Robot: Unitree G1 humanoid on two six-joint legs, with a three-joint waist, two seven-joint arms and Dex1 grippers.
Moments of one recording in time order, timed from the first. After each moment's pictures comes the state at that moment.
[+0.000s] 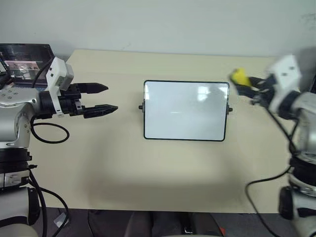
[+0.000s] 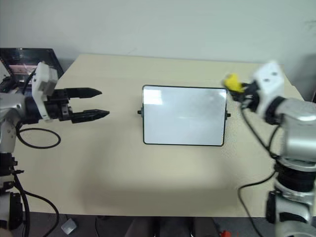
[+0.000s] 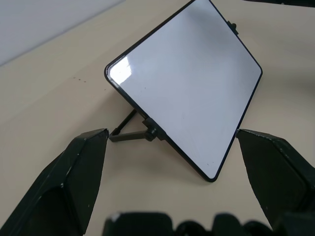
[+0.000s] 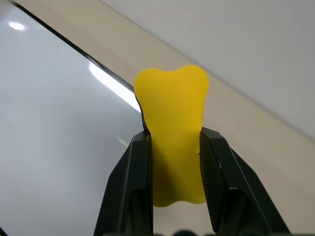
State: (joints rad) left arm -0.67 0.97 0.14 0.21 -0.46 0.47 -1.29; right arm -0.56 -0.67 -0.35 -0.32 -0.09 0.93 0.91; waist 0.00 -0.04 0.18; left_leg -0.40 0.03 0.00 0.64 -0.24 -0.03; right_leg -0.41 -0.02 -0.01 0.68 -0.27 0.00
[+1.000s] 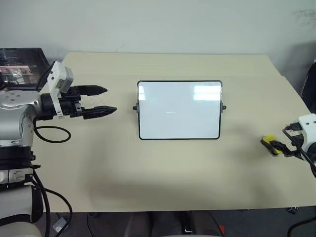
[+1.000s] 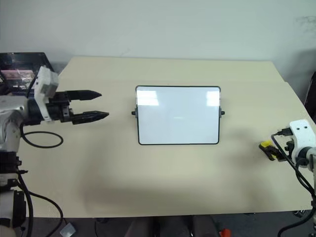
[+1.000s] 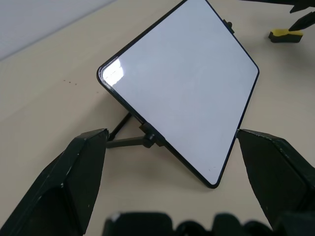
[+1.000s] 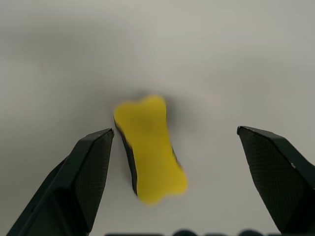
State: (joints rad) left arm -0.69 0.94 0.13 0.32 -0.42 0.39 -1.26; right arm -0.27 -0.80 -0.42 -0.18 0.11 1.07 0.66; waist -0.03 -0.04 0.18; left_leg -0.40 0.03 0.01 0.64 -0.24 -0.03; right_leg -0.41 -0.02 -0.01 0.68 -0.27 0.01
